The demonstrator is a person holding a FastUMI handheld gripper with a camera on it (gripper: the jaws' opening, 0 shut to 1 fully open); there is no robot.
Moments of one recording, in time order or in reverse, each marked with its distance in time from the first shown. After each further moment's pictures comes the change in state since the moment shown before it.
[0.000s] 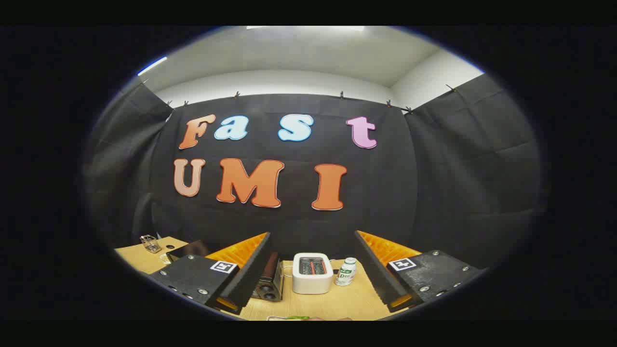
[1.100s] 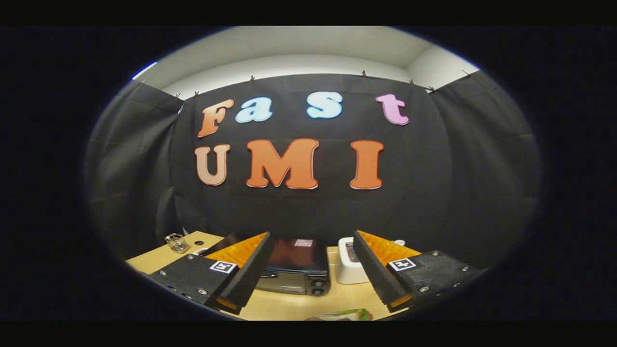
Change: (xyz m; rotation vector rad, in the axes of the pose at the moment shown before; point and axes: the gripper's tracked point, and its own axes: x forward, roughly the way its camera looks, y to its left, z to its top) arm 0.020 0.123 -0.048 0.077 0.203 0.158
